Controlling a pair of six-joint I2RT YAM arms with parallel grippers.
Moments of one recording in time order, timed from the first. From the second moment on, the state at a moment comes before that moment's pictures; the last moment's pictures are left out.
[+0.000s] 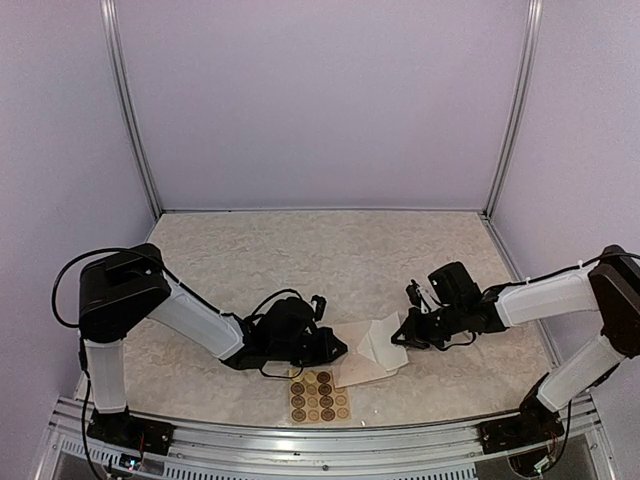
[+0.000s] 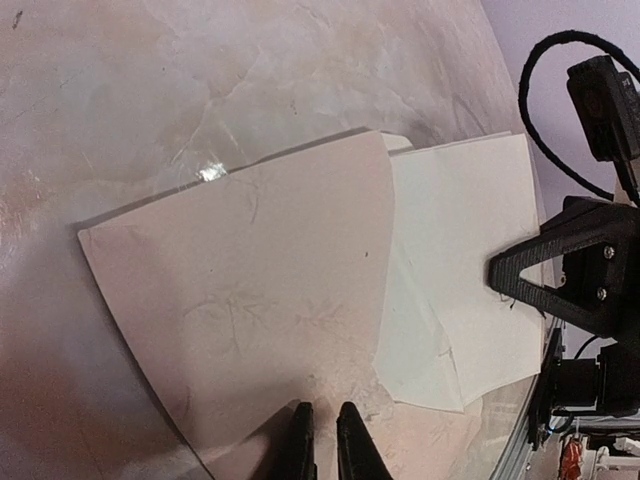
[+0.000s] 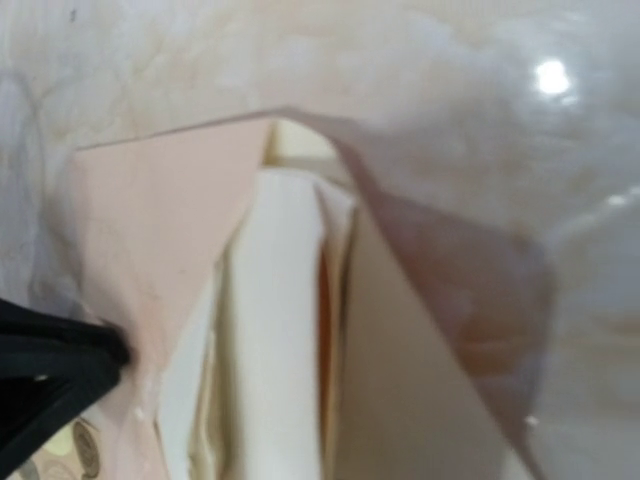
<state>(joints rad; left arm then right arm) -1.07 2.01 0.88 0.53 0.06 -0.99 0.64 1.49 0.59 0.01 -0.36 0.74</state>
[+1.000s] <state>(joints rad) -1.07 1.83 0.81 0.32 -0.02 -0.98 0.62 1.50 0.59 -0.01 -0.38 0.72</state>
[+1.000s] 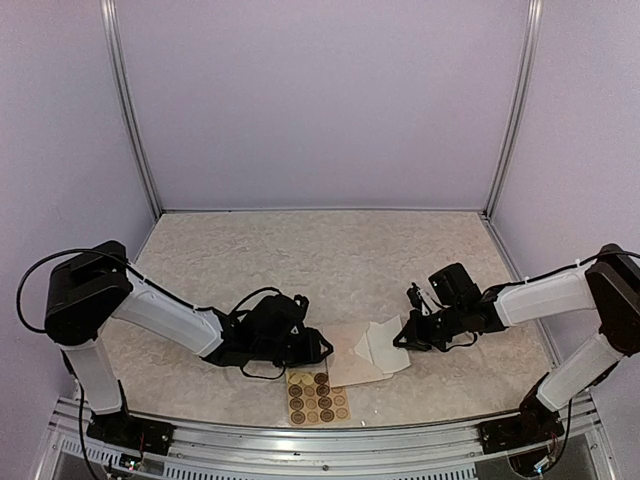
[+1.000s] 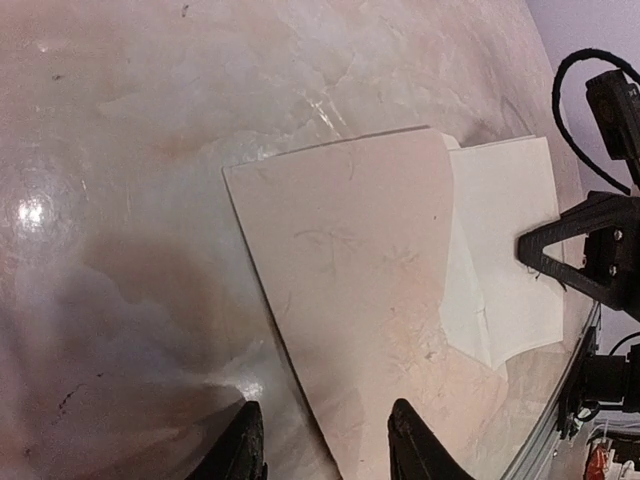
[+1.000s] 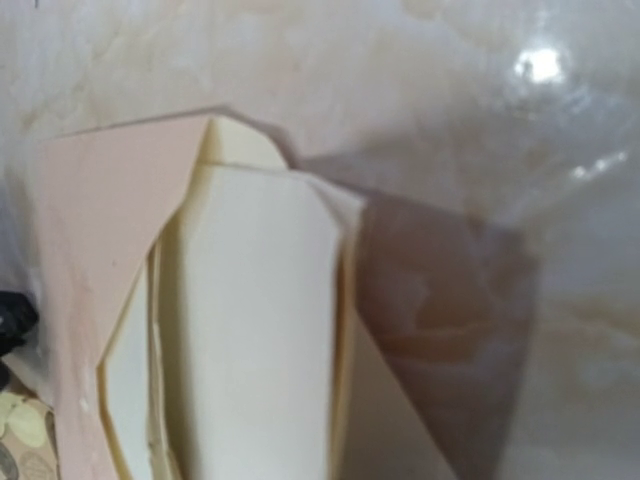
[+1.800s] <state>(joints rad) -1.07 1.89 0.81 0.43 0.03 -1.01 0.67 1.59 0.59 0.11 -0.43 0.77</state>
